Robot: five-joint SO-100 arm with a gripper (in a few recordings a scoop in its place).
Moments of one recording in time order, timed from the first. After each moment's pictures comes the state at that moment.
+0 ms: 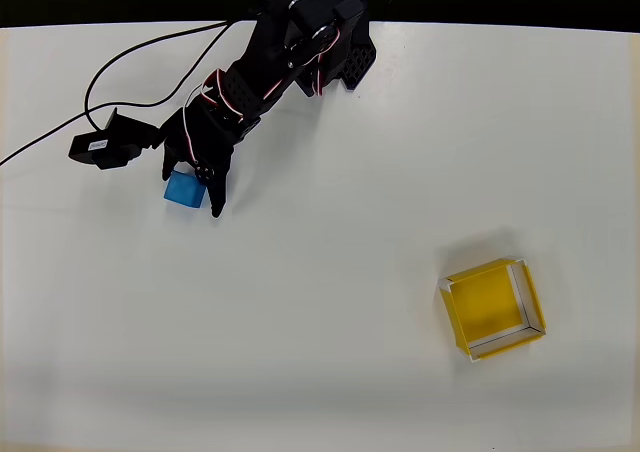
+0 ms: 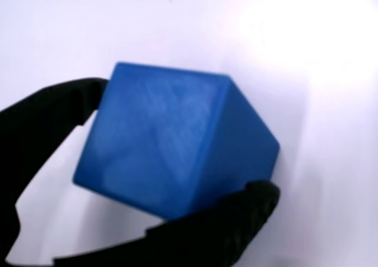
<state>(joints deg) 45.1 105.6 151.6 -3.0 -104.6</state>
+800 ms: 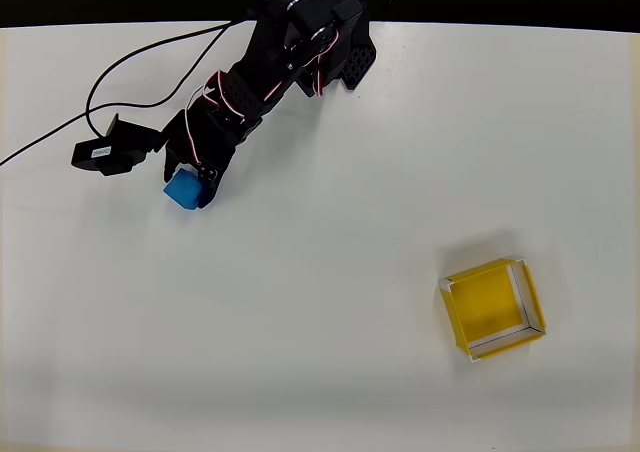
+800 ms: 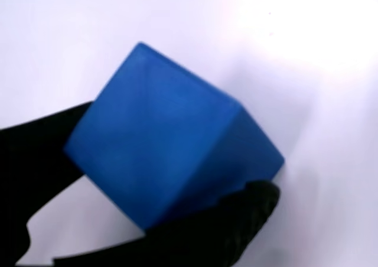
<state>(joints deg) 45.3 104.8 152.4 -4.3 -108.4</state>
